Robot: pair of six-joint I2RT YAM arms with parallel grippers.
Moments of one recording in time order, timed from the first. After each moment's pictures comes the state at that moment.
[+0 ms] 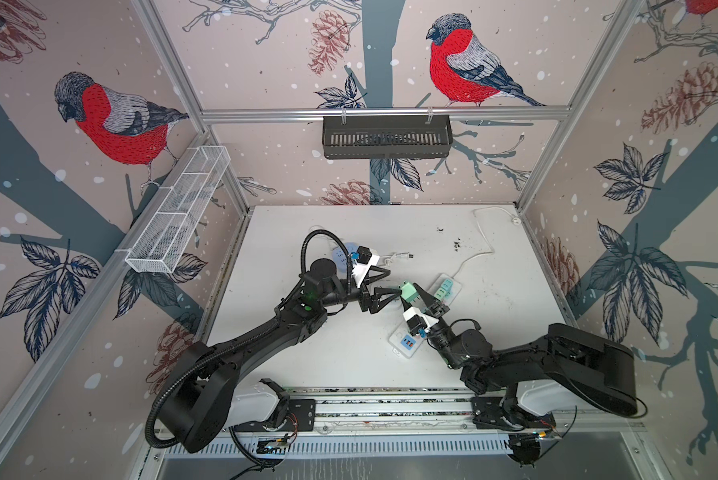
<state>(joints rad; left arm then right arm) -0.60 1.30 0.67 0.49 0.75 -0.21 1.12 1.46 0.21 1.50 0.47 -0.82</state>
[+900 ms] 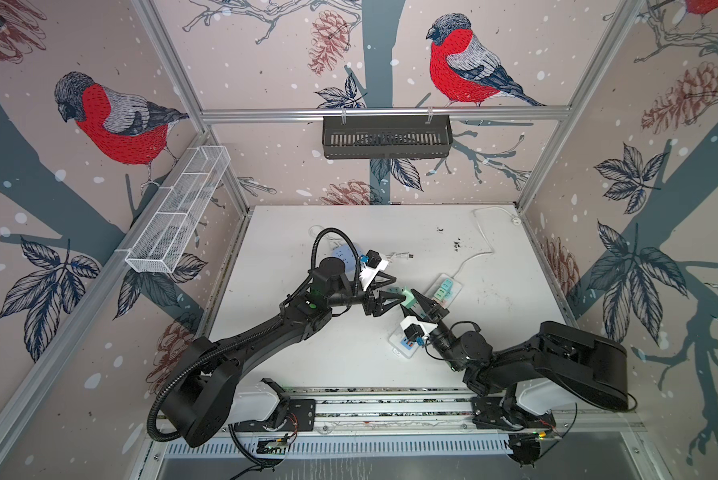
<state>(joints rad) -0.63 1.30 0.69 0.39 0.78 -0.14 1.09 1.46 0.16 1.52 0.37 -0.88</state>
